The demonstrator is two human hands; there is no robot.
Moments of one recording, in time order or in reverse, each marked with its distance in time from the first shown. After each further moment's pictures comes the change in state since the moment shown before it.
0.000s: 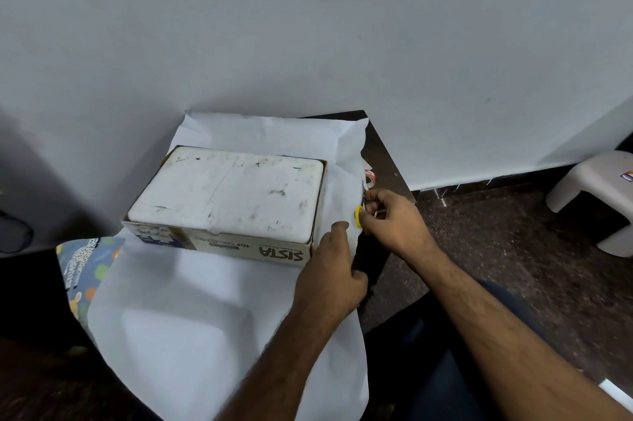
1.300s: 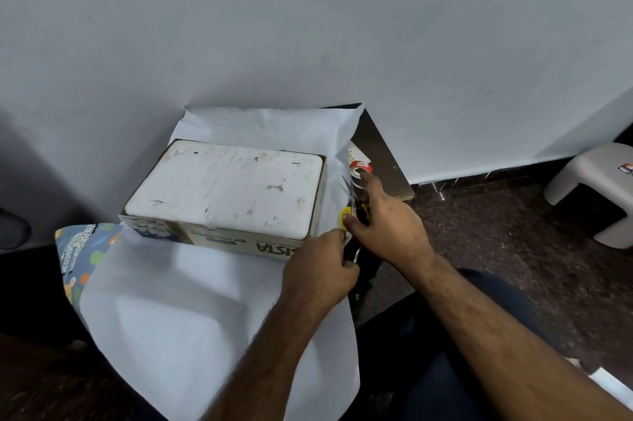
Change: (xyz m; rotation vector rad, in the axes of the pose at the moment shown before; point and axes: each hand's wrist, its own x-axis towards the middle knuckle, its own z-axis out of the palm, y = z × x) left_hand 0.009 -0.019 -0.003 0.107 -0.002 -0.008; right_hand -0.013 -0.003 0.011 -0.441 0.096 -0.269
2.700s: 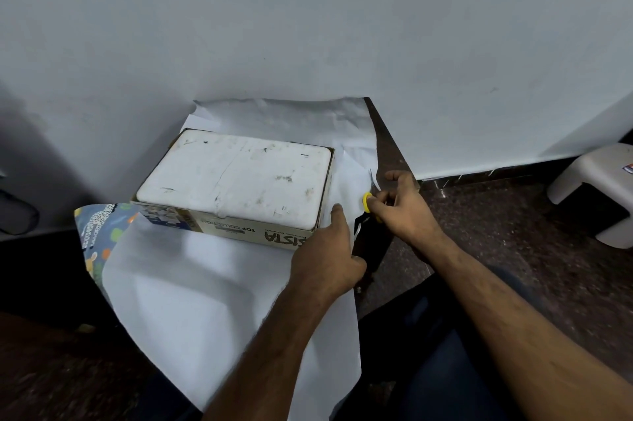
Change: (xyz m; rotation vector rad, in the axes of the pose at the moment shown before) left_hand -0.006 0.005 -0.007 0.065 -0.114 -0.046; right_hand 0.009 0.025 0.008 0.580 -0.065 0.335
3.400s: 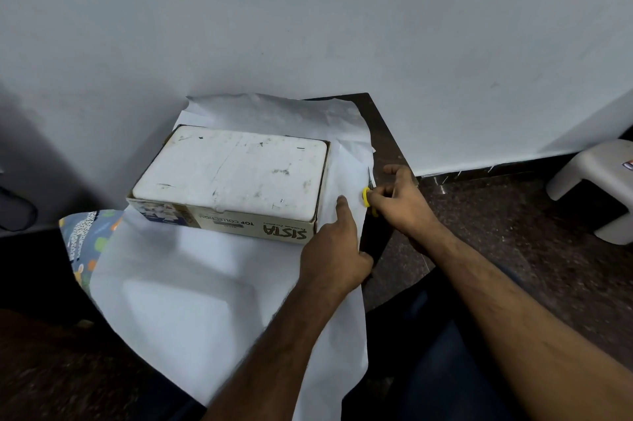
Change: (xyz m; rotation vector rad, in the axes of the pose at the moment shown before) left_hand 0.003 0.010 0.012 -0.003 0.042 0.008; right_hand 0.006 -0.001 -0.001 0.092 -0.041 0.038
